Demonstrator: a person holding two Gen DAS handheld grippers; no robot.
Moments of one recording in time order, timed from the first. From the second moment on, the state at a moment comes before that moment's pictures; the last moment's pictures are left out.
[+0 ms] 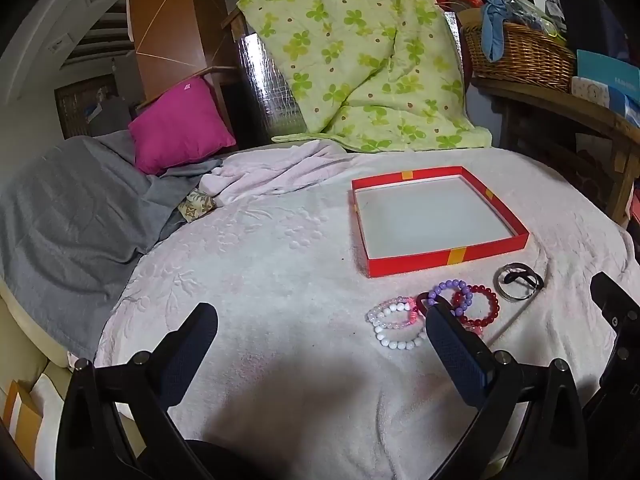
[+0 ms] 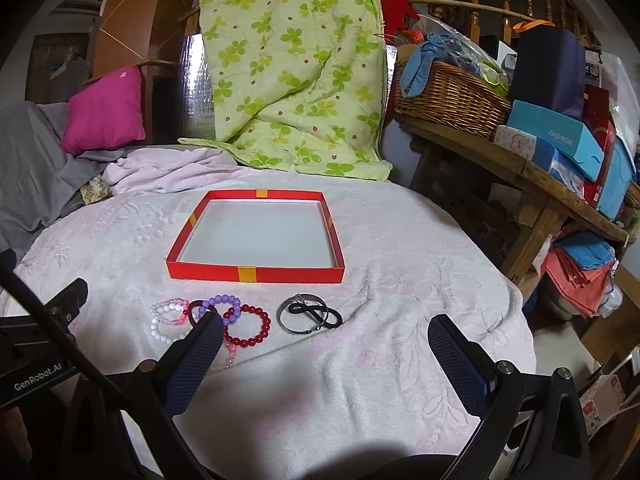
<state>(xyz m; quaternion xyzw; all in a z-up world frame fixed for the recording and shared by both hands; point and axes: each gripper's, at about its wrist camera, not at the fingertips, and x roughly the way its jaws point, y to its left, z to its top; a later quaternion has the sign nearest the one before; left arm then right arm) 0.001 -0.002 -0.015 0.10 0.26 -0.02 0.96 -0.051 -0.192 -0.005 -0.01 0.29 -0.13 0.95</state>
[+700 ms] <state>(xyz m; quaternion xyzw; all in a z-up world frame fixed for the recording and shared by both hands) 0.033 0.011 -0.047 0.08 0.32 -0.05 0.94 -0.030 -0.226 -0.021 0.02 0.32 -0.13 0.94</state>
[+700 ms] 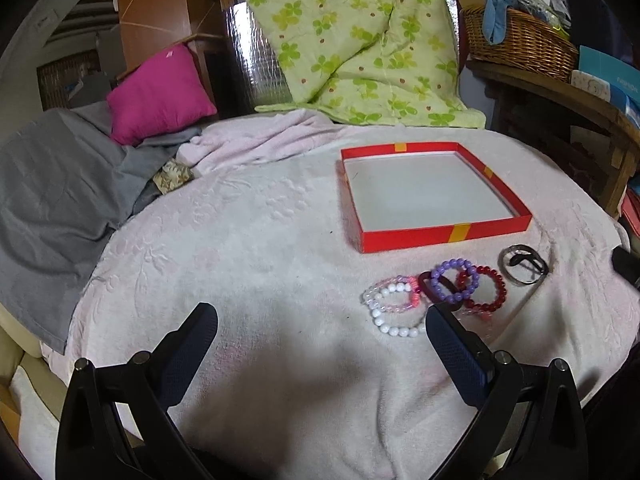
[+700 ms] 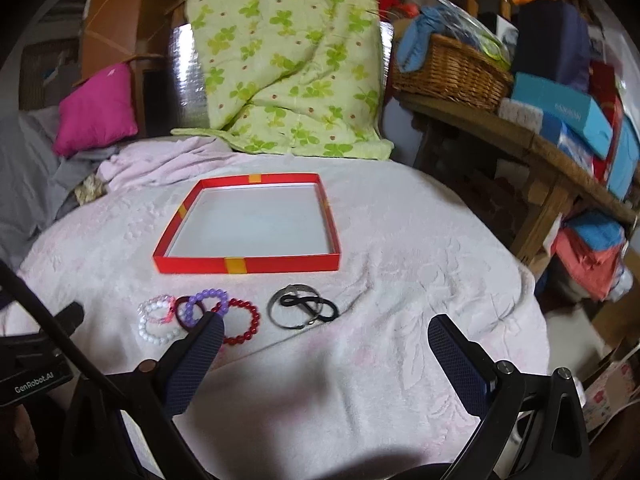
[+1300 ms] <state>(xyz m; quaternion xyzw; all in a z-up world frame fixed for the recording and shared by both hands) 0.099 0.025 -0.098 0.05 0.43 -0.16 0.89 0.051 -0.278 -0.071 0.19 0.43 0.10 0.88</state>
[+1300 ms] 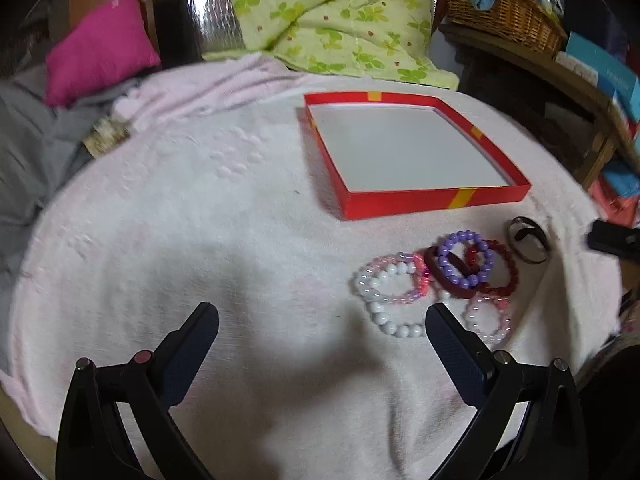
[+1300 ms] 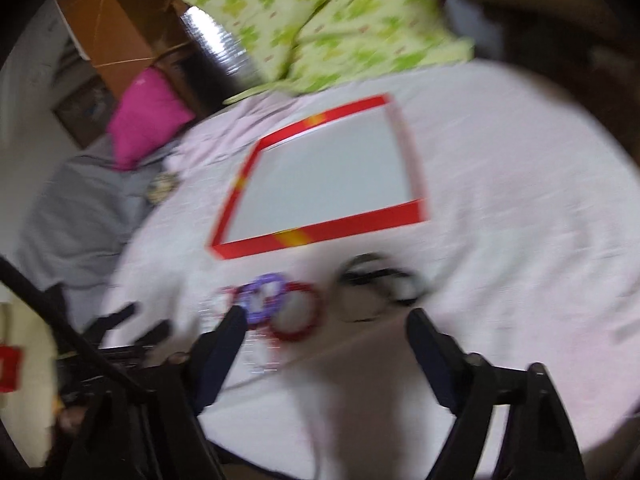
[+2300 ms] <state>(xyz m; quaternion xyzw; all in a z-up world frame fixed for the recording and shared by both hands) 0.146 -0.003 -0.131 0.03 0.49 -0.27 0.83 0.124 -0.222 -0.123 0.24 0.49 0.13 0.83</state>
